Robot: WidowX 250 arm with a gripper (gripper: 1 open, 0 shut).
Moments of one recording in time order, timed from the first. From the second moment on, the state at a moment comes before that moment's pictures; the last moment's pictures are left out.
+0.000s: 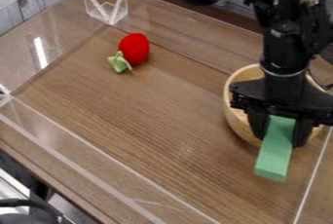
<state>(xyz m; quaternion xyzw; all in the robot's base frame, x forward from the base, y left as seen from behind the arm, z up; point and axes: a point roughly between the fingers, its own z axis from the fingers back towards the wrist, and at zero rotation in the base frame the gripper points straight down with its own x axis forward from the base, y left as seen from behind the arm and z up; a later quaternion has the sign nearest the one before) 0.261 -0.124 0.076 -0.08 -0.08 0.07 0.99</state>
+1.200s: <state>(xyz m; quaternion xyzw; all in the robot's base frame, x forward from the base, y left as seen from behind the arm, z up) 0.307 -0.114 0.086 -0.08 -0.10 0.14 0.98</state>
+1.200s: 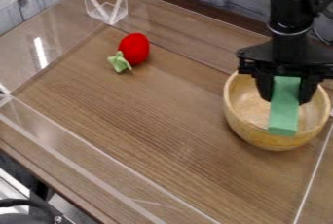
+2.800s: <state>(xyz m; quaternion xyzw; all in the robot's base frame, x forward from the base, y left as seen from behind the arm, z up) 0.324 -0.085 0.057 -0.05 -0.08 0.16 0.98</state>
